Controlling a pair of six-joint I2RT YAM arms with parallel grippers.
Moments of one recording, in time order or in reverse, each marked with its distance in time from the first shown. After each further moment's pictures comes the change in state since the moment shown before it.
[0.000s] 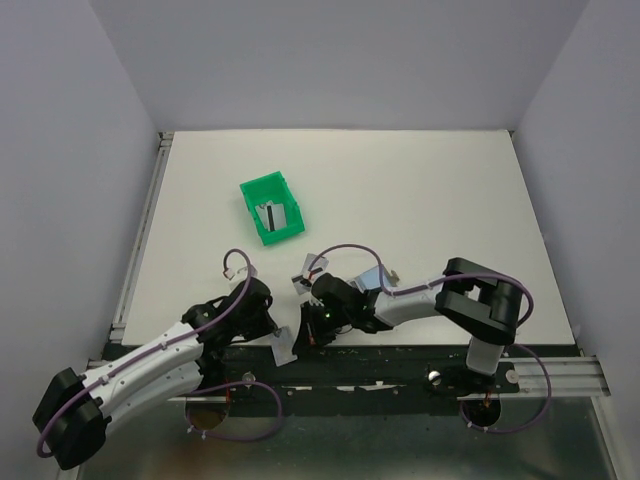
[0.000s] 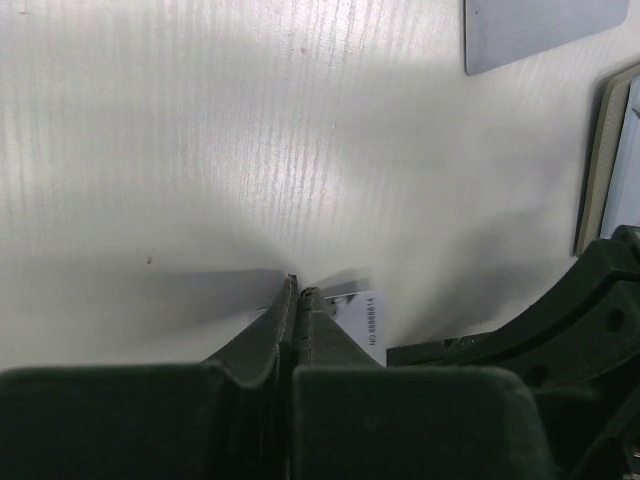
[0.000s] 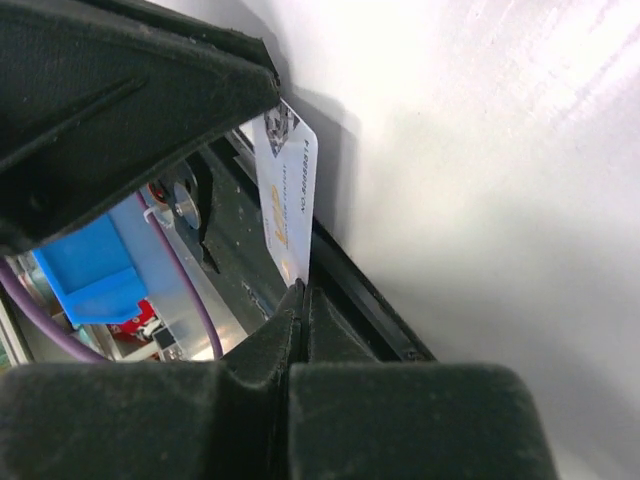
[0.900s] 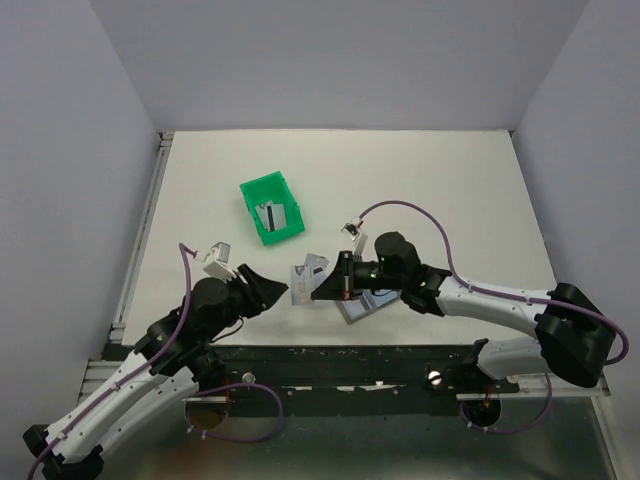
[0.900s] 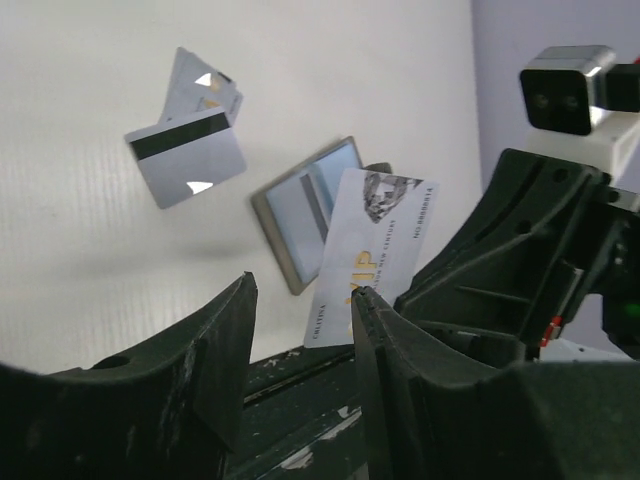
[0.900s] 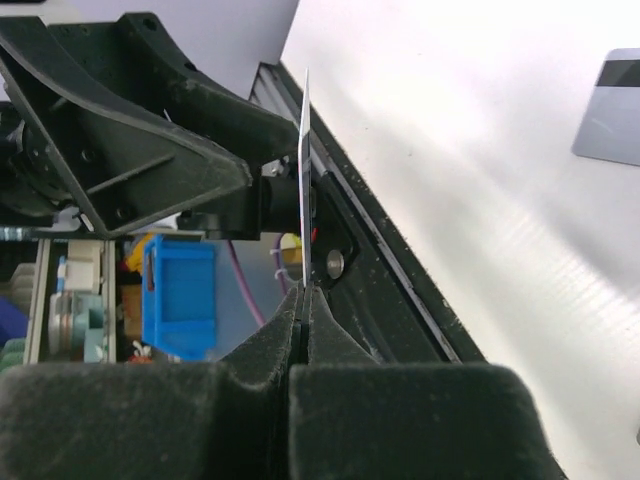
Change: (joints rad) left arm 0.000 -0.396 0.145 0.007 -0.071 -0.003; right arm -0.248 -0.514 -0.151 0.054 -0.051 -0.106
